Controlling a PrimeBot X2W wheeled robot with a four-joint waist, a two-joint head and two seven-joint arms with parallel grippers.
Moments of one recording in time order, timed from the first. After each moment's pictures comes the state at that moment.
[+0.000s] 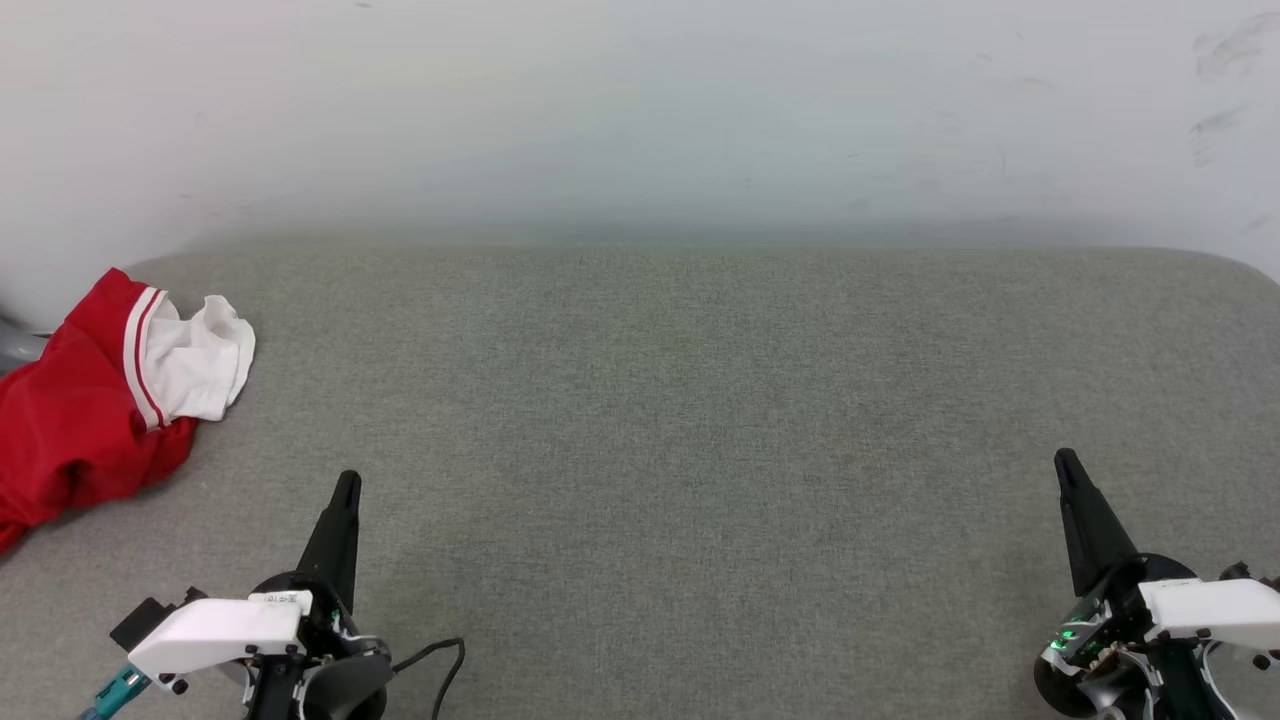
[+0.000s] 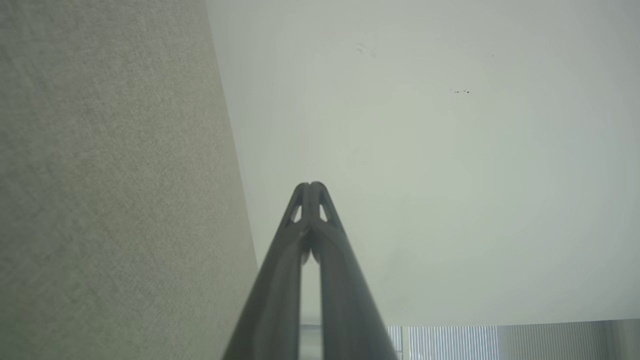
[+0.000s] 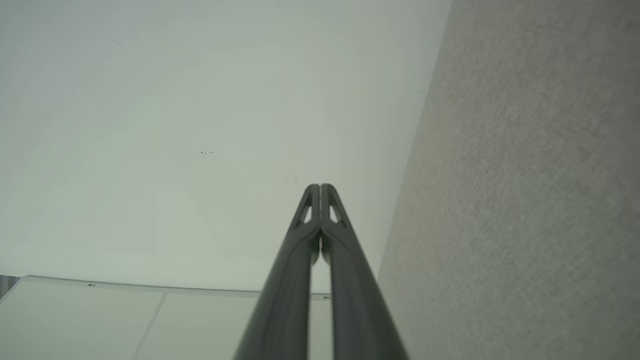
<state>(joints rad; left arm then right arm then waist) -0.11 0.05 0.11 0.25 -1.61 -0.13 0.11 -0.10 -0.05 -0.11 0.25 1.62 0.13 0.11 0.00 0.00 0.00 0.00</state>
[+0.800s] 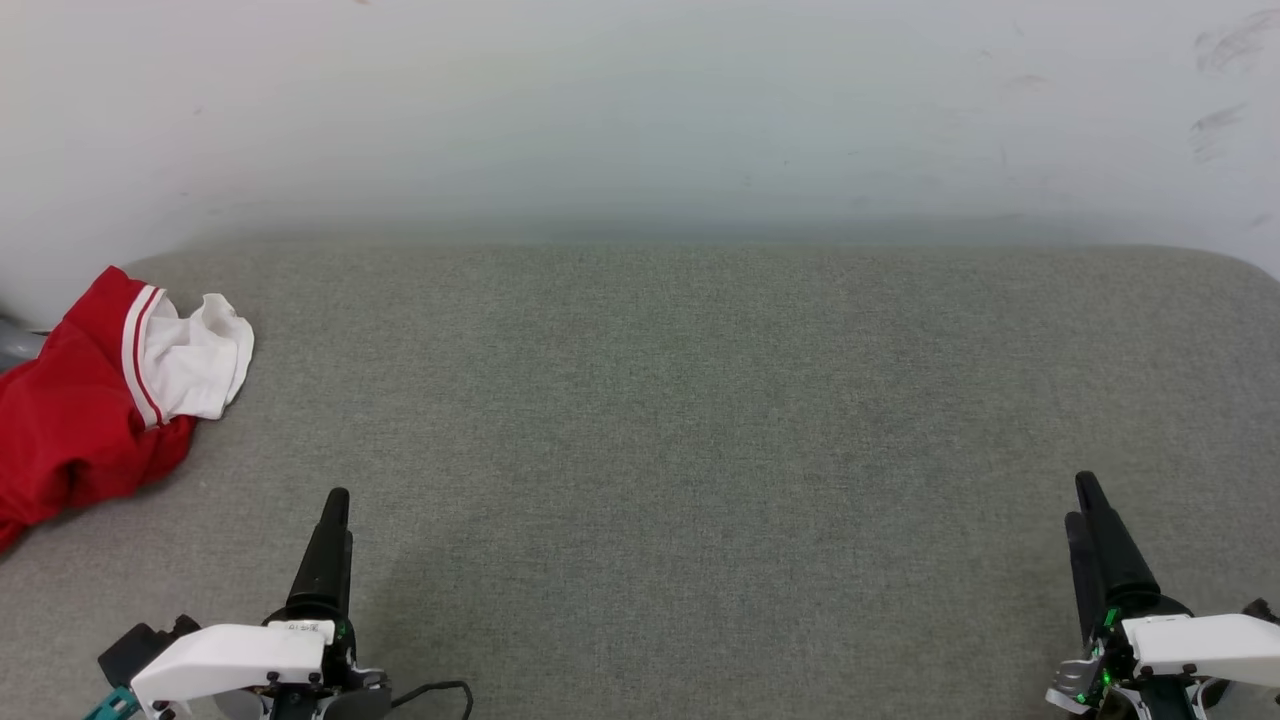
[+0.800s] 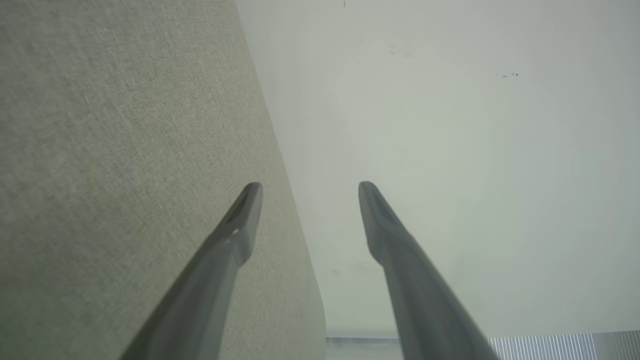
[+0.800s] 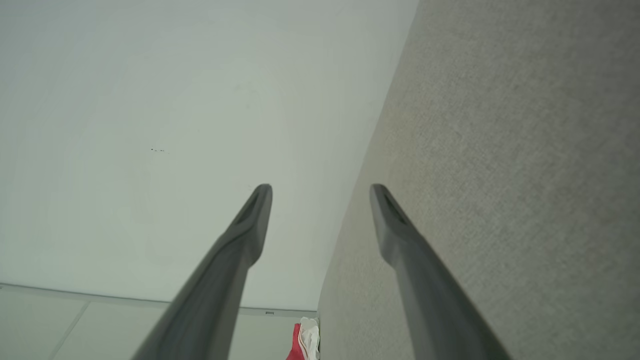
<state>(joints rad) -0.06 0.05 0.11 0.24 -1.43 -0.11 0.03 -0.05 -0.05 -0.12 0.25 1.45 0.13 0.03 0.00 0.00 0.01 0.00</state>
